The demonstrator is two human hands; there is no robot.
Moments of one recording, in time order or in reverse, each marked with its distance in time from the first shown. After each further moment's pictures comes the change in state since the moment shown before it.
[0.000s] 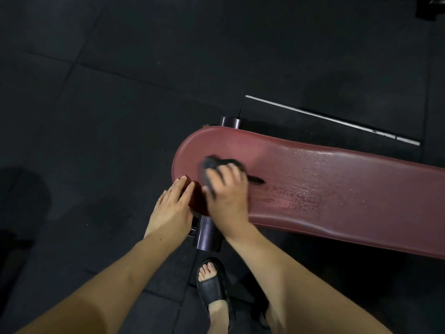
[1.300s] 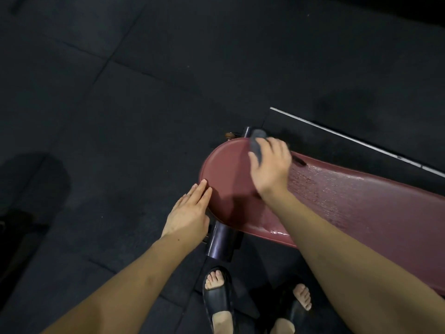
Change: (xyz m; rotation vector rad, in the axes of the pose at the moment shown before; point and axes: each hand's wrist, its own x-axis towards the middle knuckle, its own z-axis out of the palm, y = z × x) left_hand 0.007 -0.022 -0.017 -0.095 -0.086 -0.077; right_hand 0.109 0.029 0.005 -0.028 0.075 0.066
